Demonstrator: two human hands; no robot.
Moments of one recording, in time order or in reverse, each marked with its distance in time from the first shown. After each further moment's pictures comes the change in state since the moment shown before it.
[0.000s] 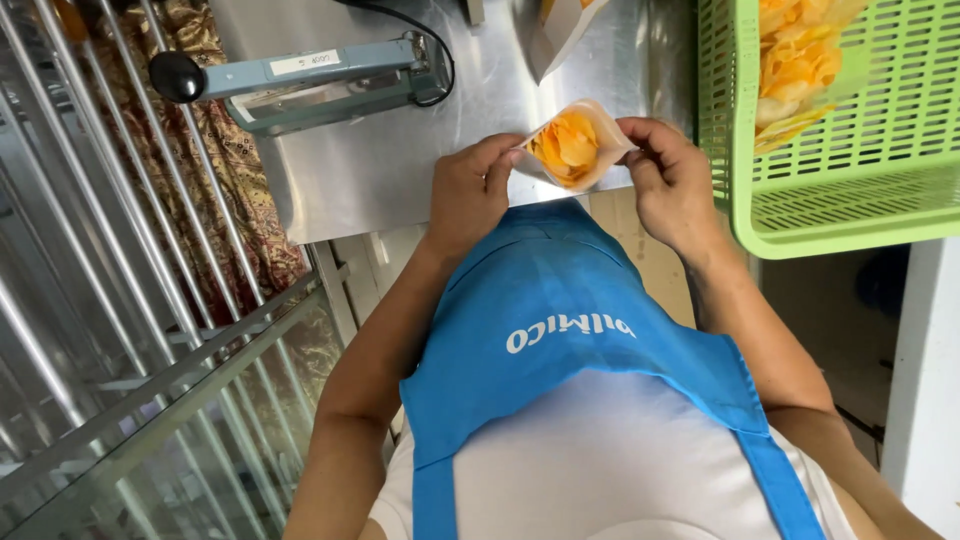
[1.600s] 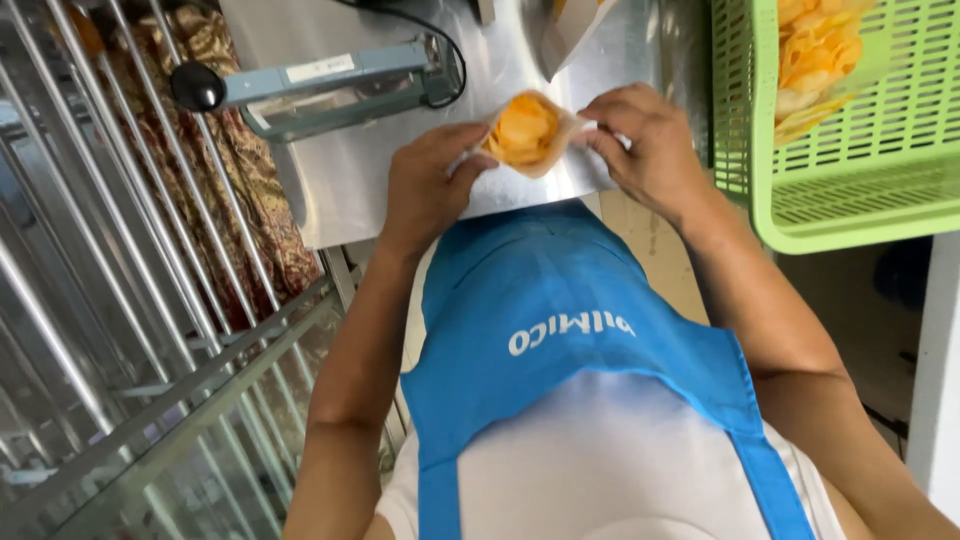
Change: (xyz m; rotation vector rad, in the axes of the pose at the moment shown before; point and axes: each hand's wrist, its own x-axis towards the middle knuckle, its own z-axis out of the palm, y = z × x) left_hand 0.008 0.001 -0.069 0.340 -0.100 0.183; right_hand 0.041 -0.008 0.017 -0.255 -0.163 -0.496
